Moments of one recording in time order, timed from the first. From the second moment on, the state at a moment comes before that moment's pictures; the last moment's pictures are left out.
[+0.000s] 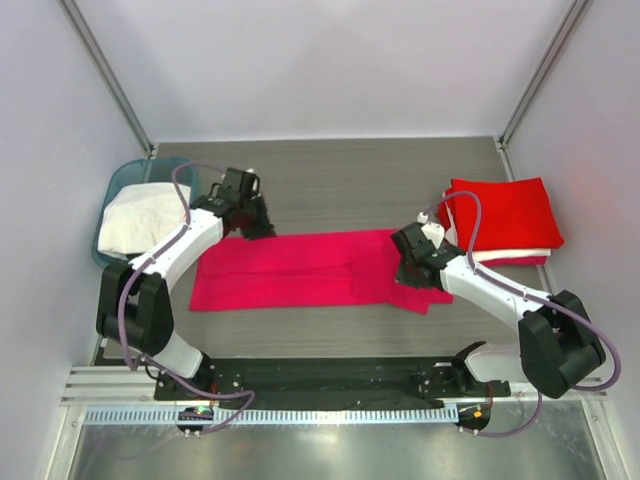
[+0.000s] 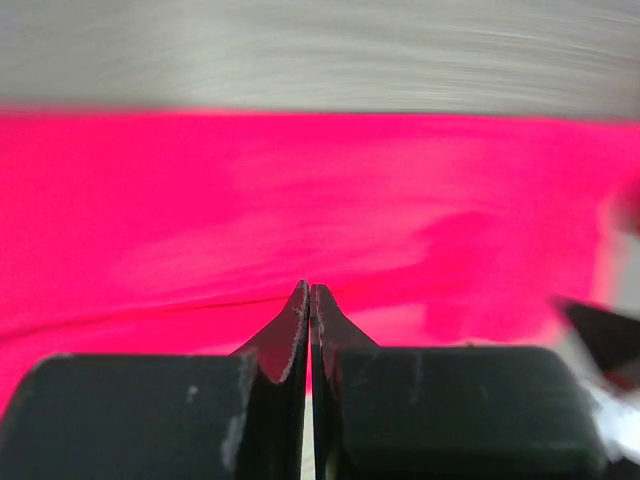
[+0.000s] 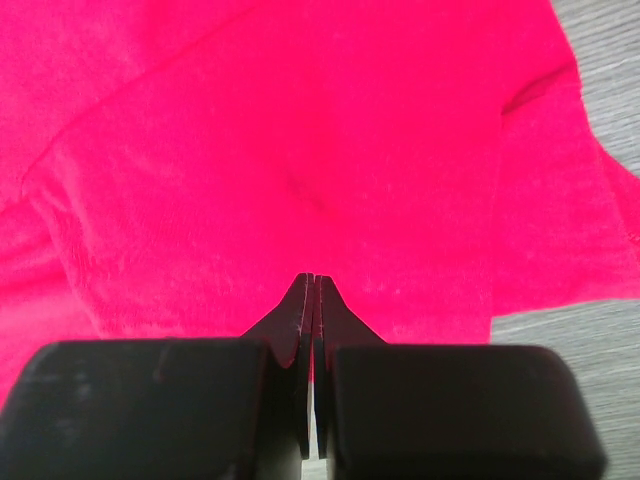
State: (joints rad) left arm -0.41 1.56 1.24 -0.53 0.16 -0.60; right arm 0.53 1.28 0.72 -0.54 0.30 0.80
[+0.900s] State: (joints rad) left arm -0.23 1.77 1.10 -0.68 -0.25 -0.81; right arm 0.52 1.46 0.77 -0.50 0.36 0.83
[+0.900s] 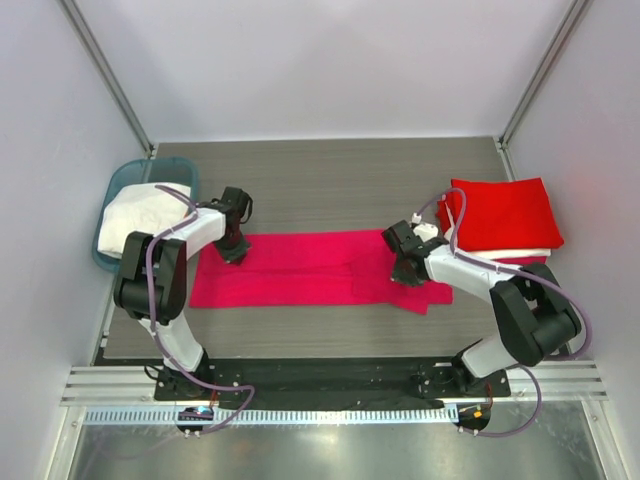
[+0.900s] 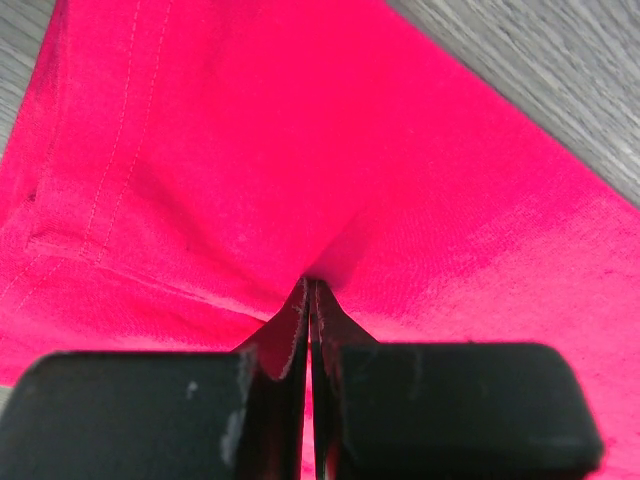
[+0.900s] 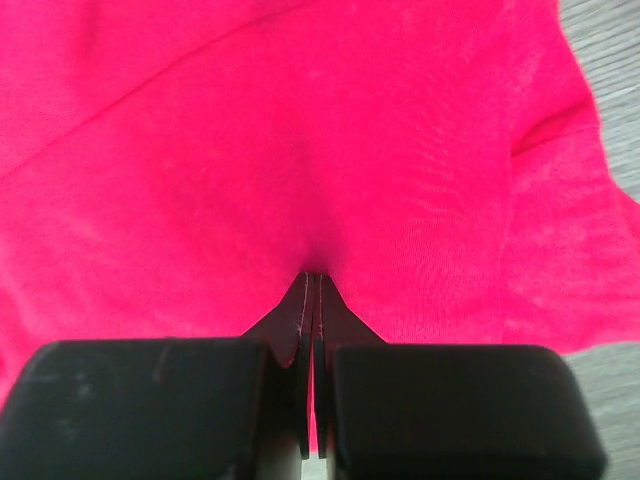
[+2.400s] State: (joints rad) left arm -1.37 1.44 0.95 -0.57 -0.39 -1.49; right arm 0.34 2.52 2.26 -0.73 0.08 0.43
